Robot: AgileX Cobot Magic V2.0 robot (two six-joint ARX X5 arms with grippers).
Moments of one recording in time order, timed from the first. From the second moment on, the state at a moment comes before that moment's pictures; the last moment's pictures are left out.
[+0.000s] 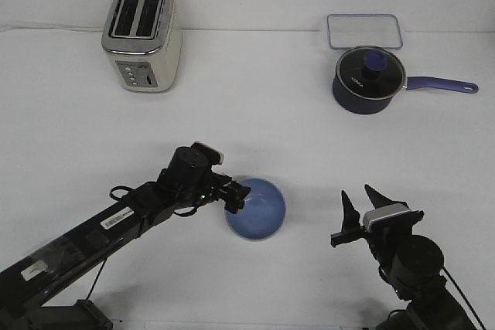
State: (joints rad) left arm -0.63 1.41 0.97 -0.11 0.22 -0.27; right arm 0.48 0.46 0.50 -0.27 0.15 0.11
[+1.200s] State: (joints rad) left arm -0.13 0.45 0.44 0.15 -0.05 -0.01; right arm 0.48 0.25 0.44 -0.23 0.26 0.11
